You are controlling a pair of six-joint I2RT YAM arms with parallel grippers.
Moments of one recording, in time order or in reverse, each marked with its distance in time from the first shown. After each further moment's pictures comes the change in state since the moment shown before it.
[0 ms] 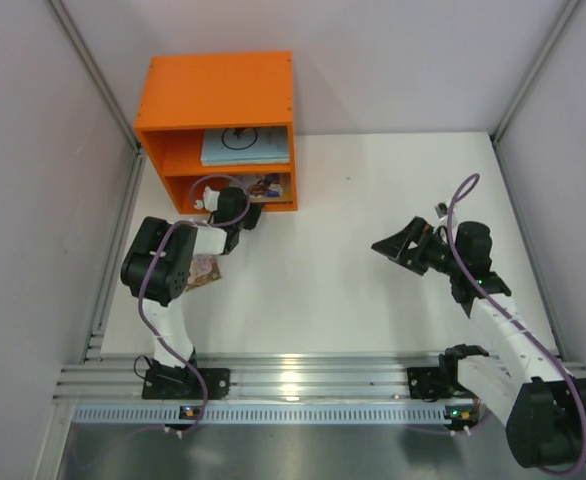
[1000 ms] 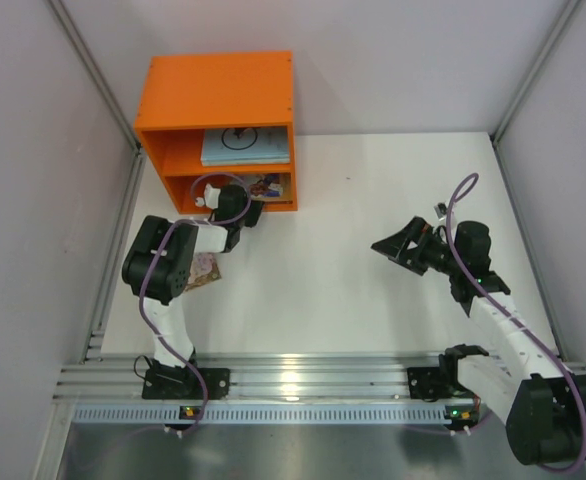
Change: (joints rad) left arm -0.002 0.015 0.025 0.003 0.006 0.002; right arm 0.000 0.016 0.000 0.006 0.003 0.000
